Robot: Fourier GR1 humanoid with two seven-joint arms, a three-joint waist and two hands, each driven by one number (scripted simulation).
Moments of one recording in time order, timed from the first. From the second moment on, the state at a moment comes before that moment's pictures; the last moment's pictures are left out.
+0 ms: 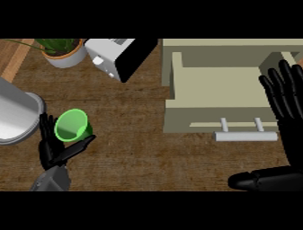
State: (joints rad) left arm -0.32 0.11 0.32 -0.52 0.36 0.10 -0.92; right arm -0.10 -0.07 -0.02 -2.08 -0.12 0.12 0.16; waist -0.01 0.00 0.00
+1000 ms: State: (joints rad) left arm -0.44 0.14 0.32 -0.35 0.37 -0.11 -1.04; right arm -0.12 -0.09 -0.06 -2.08 -0.16 0.13 0.19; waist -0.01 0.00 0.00
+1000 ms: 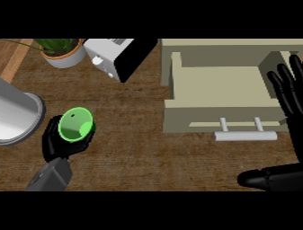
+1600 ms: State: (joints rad) left arm -0.38 0.14 0.20 -0.50 0.29 -0.17 -1.02; right arm -0.10 -0.10 -0.07 -2.11 -0.18 0.13 0.21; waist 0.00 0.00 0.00
